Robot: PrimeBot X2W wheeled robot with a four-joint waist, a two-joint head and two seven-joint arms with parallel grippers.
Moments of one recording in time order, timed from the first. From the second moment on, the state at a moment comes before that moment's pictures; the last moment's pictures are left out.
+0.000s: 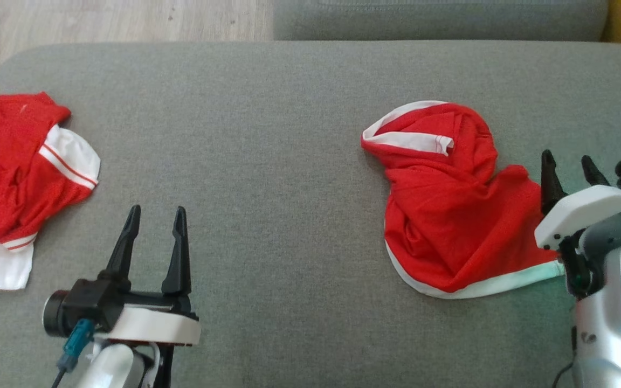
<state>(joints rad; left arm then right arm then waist) -0.13 0.30 -0.41 0.13 -0.47 0.13 -0.25 -0.38 -0.04 -0.25 0.44 0.09 0.12 0.22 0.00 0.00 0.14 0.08</state>
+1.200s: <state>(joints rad) -0.35 0.07 -0.59 0.44 -0.54 0.01 0.00 0.01 -0.04 0.07 0.02 0.13 0.12 0.04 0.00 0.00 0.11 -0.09</state>
